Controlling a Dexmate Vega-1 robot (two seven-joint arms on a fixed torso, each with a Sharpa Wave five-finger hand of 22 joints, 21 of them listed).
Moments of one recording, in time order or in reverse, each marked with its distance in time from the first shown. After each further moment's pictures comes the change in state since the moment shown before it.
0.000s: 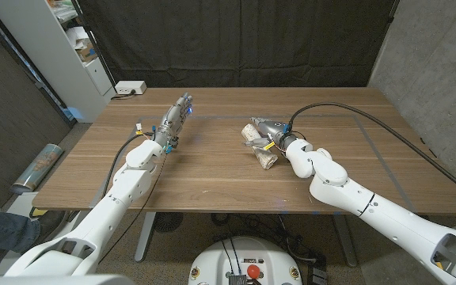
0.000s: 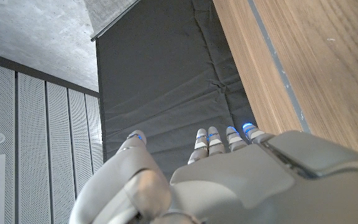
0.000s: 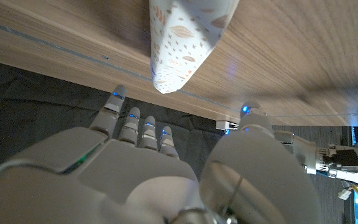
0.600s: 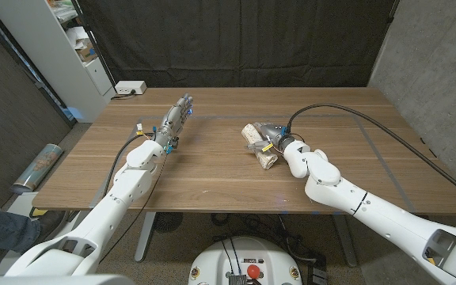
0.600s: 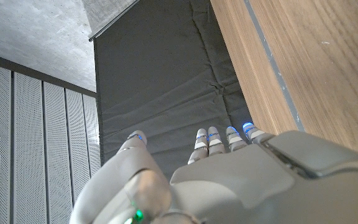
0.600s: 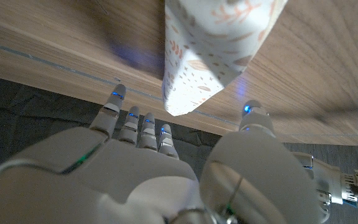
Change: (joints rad) left arm -0.006 -0.003 0.002 0.015 0.000 0.001 -0.005; left_hand -0.004 0.004 0.000 0.000 0.000 0.000 0.000 0.000 0.000 0.000 0.000 0.000 0.000 0.000 0.000 0.000 0.000 -0.006 0.006 0.000 0.000; right arm 0.035 0.023 -0.051 0.054 -0.025 -0.062 0.019; right_hand 0.000 0.000 -0.008 0.000 0.011 0.030 0.008 0.008 0.000 0.030 -0.006 0.008 0.000 0.015 -0.004 0.008 0.000 0.011 0.003 0.000 0.000
